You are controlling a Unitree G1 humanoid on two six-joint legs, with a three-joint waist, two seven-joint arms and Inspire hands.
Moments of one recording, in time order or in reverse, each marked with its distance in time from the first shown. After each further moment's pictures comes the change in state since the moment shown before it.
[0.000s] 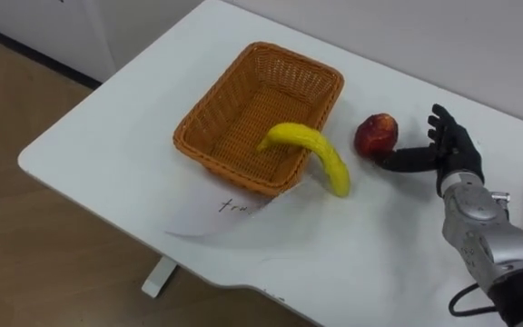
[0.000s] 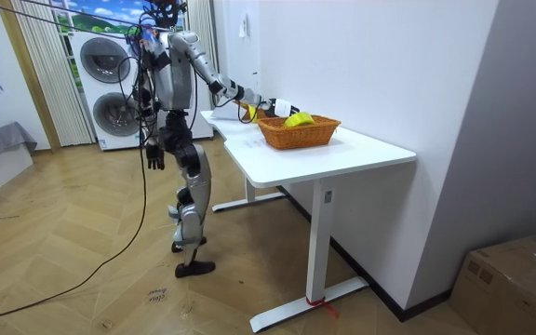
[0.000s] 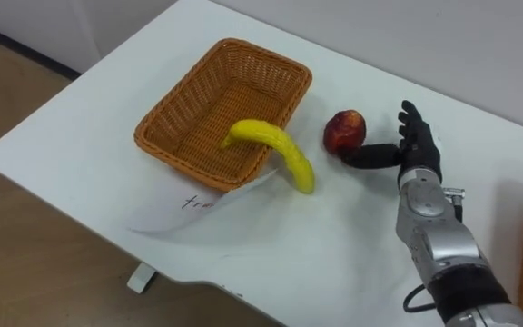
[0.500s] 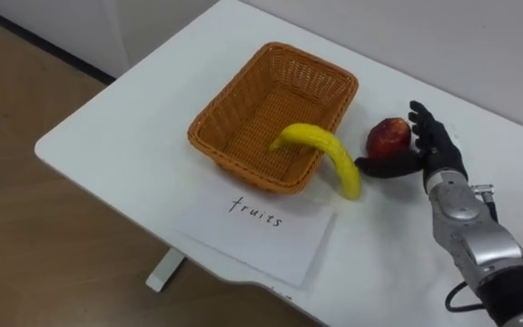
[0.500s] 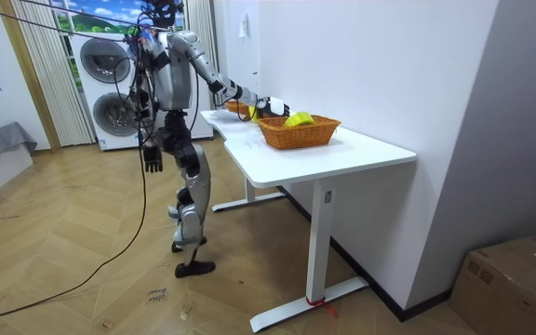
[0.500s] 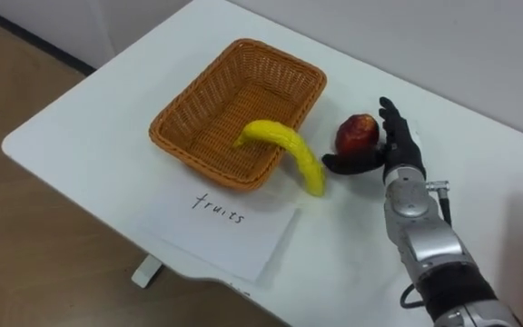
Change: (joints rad) left arm -0.013 0.000 0.001 0.008 0.001 -0.001 -0.040; right arm -0.020 0.034 0.031 0.000 -0.123 0.000 0.058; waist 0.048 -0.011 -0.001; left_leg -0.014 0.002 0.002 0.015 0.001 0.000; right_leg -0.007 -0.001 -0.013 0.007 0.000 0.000
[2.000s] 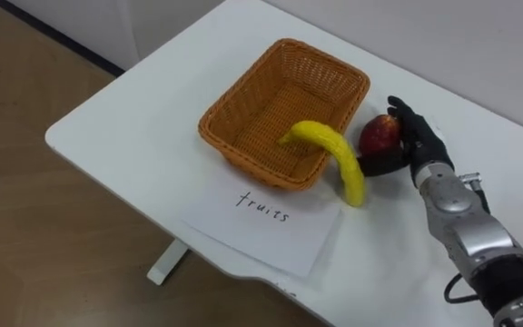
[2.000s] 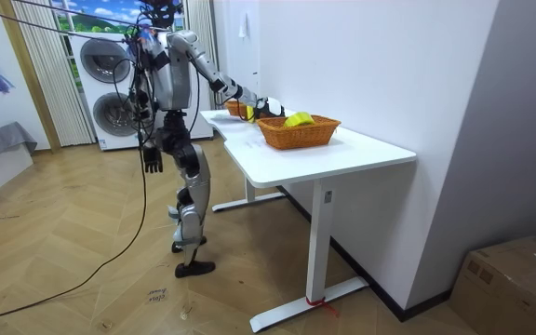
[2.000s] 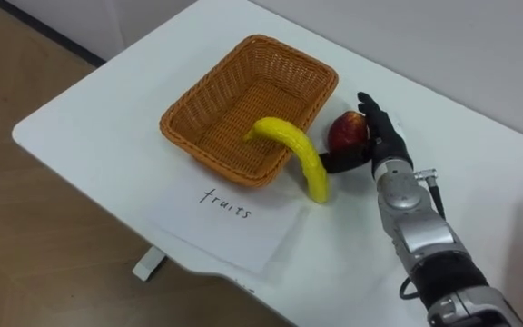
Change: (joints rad) left arm -0.033 0.007 0.000 0.029 0.000 -0.013 0.030; right arm -0.051 0.003 0.039 0.114 -0.032 -0.045 0.098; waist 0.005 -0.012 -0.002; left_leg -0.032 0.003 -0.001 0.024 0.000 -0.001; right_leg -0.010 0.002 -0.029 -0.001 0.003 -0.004
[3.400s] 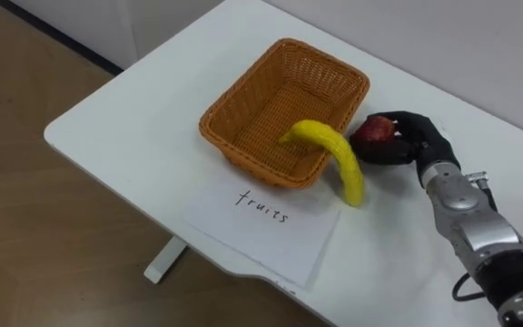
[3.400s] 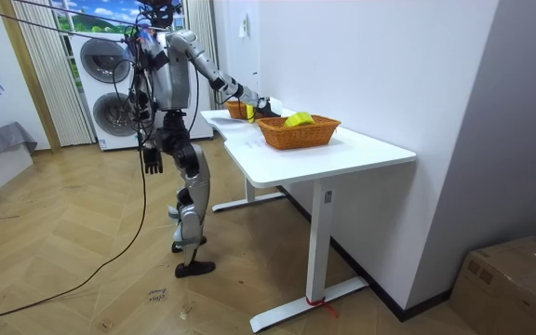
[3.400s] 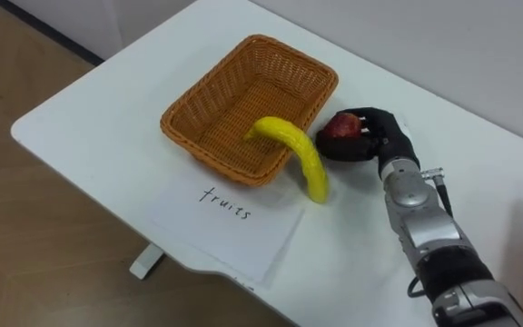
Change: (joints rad) left arm -0.004 0.001 0.000 0.005 0.000 0.000 0.000; right arm -0.018 -0.016 -0.003 0.024 -0.003 -0.002 0.012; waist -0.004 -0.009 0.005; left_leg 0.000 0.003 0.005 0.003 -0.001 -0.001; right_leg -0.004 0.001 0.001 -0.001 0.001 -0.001
